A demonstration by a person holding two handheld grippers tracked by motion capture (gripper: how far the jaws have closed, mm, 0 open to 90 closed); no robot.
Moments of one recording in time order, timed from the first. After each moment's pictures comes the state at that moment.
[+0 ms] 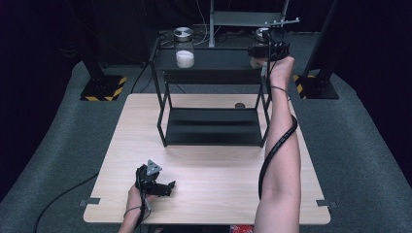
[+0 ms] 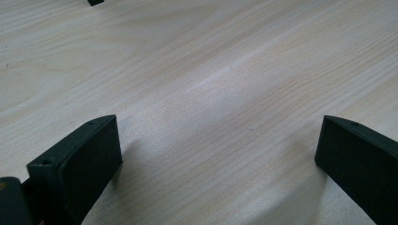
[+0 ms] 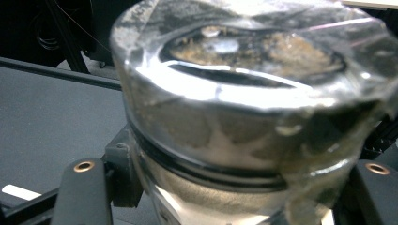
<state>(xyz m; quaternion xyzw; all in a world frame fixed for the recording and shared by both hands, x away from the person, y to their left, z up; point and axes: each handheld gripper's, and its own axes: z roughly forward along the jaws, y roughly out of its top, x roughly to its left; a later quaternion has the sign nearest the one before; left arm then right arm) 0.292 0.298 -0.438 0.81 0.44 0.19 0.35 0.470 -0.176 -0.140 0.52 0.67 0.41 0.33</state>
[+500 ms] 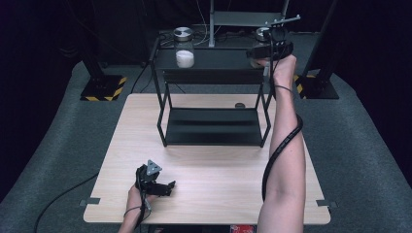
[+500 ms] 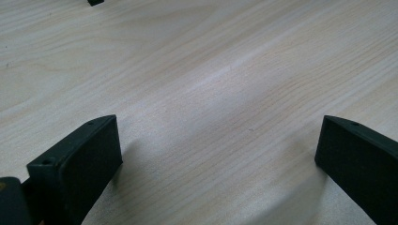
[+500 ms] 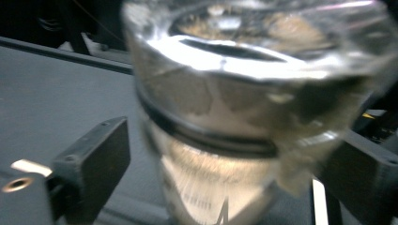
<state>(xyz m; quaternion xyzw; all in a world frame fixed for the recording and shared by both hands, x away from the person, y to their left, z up) 0.292 0.298 -0.438 0.81 0.44 0.19 0.34 0.470 -0.184 -0.122 0.52 0.70 0.39 0.31</state>
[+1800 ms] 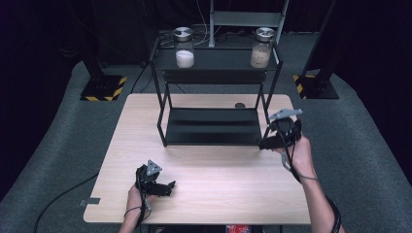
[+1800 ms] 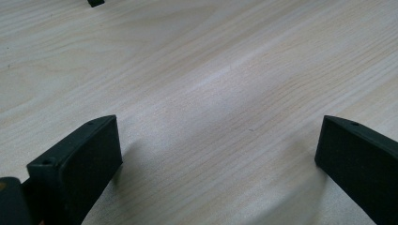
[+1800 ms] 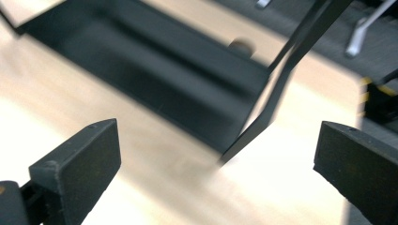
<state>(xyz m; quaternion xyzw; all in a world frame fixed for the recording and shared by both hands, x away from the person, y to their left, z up) 0.291 0.297 -0.439 0.80 0.44 0.19 0.35 0.328 -0.221 -0.268 0.44 0.80 0.31 0.26</state>
